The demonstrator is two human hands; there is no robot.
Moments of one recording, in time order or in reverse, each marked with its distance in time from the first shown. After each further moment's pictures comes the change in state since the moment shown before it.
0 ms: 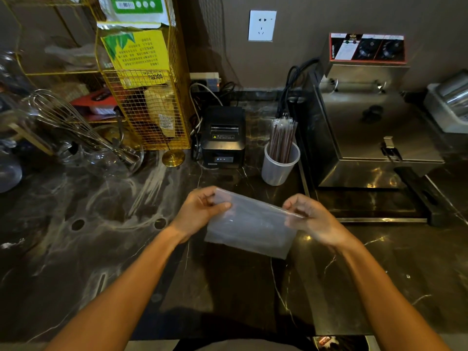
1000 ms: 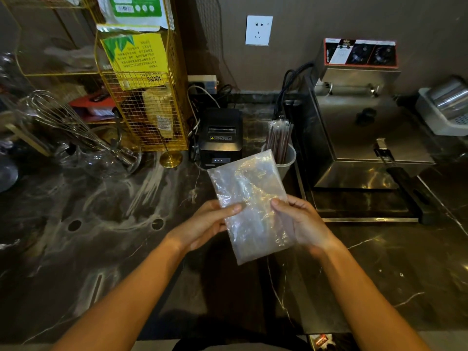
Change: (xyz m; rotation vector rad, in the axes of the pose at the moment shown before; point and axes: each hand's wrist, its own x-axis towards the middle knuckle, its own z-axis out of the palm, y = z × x) left_hand -0.003 -0.003 0.024 -0.484 -0.253 -0.258; right_hand -0.012 -0.018 0.027 0.775 -0.004 0.061
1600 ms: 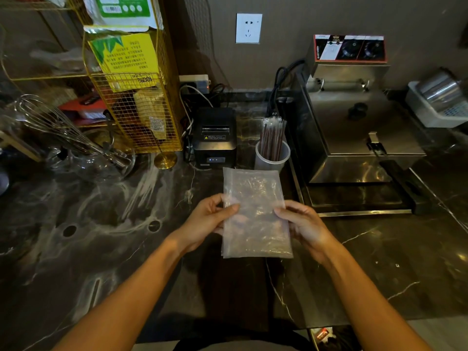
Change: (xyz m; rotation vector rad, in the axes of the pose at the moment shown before) left_hand -0.001 0.003 0.007 0.292 0.157 0.021; right_hand -0.010 0.018 -0.016 -0.171 0.182 0.034
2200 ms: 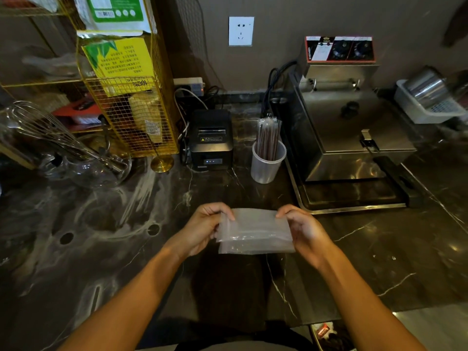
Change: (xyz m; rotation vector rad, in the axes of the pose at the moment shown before) left_hand -0.005 -0.007 0.000 -0.067 -0.028 0.001; right_hand -0.022 -0.001 0.018 0.138 0.033 0.041
